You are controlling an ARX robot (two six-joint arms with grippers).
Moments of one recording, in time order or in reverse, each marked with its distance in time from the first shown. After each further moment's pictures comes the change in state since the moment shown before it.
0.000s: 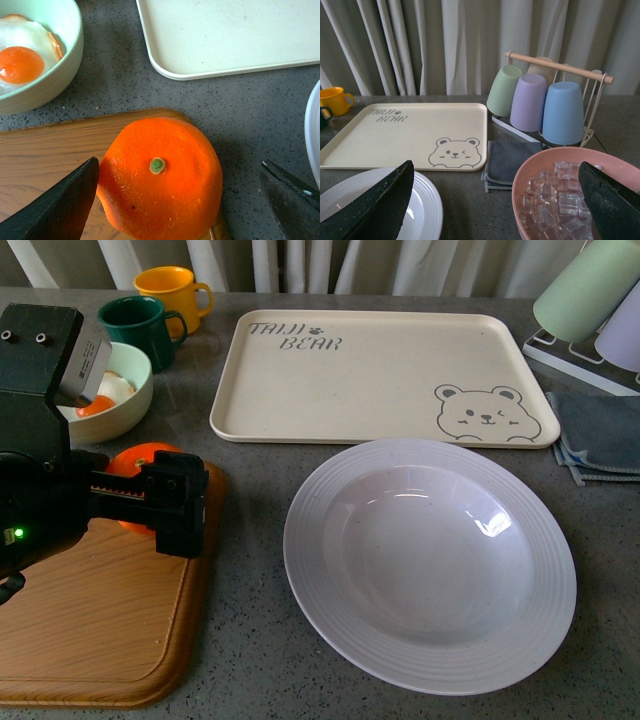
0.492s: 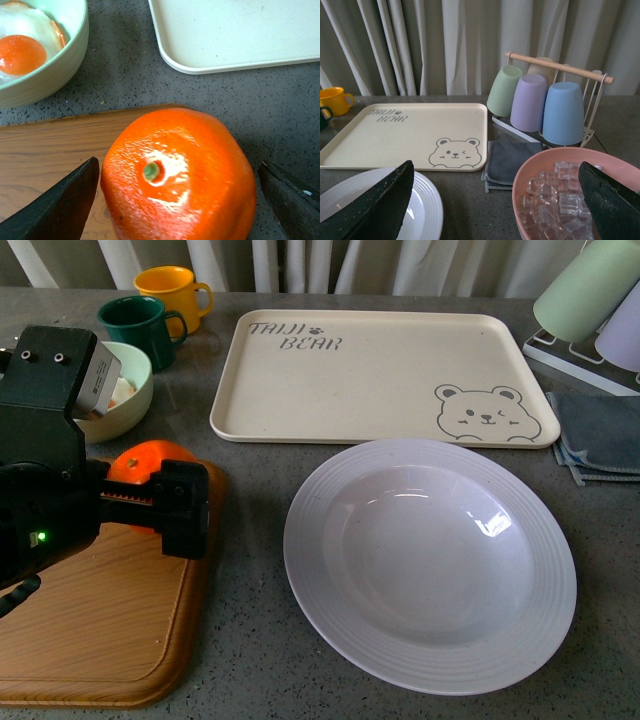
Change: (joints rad) left arm 0.011 0.086 0.021 0.050 -0.024 0.006; right arm 0.000 0.000 0.000 0.000 0.000 0.000
